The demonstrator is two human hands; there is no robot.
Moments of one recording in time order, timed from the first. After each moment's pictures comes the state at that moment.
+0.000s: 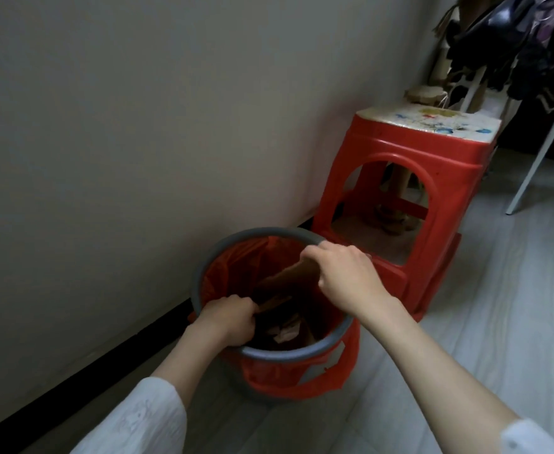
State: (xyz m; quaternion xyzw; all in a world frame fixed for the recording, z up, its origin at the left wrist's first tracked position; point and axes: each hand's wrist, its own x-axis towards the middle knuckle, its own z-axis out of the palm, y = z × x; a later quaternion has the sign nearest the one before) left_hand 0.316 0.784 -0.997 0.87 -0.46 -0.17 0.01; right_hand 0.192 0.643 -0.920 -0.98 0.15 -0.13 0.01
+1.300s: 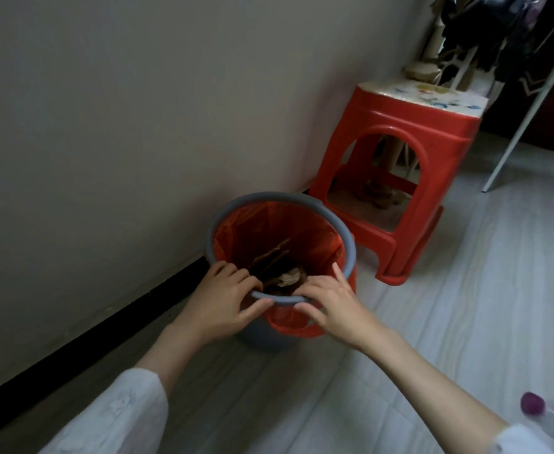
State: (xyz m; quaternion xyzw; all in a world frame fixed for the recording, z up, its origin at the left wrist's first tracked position) left_hand 0.300 0.859 -1.022 0.79 -0.59 0.08 0.17; right_hand 0.143 0.697 -0.996 -0.98 0.12 -0.05 0.15
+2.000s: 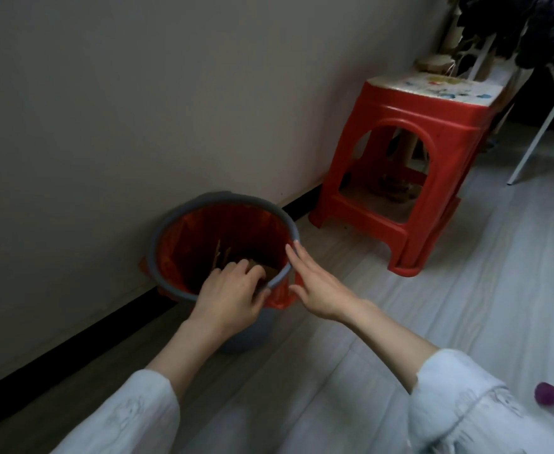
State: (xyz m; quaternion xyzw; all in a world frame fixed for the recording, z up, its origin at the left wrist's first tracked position) left_hand 0.244 0.883 -0.985 0.87 -0.47 0.09 0.10; right_hand 0.158 0.720 -0.999 -0.96 0.12 0.02 0.25
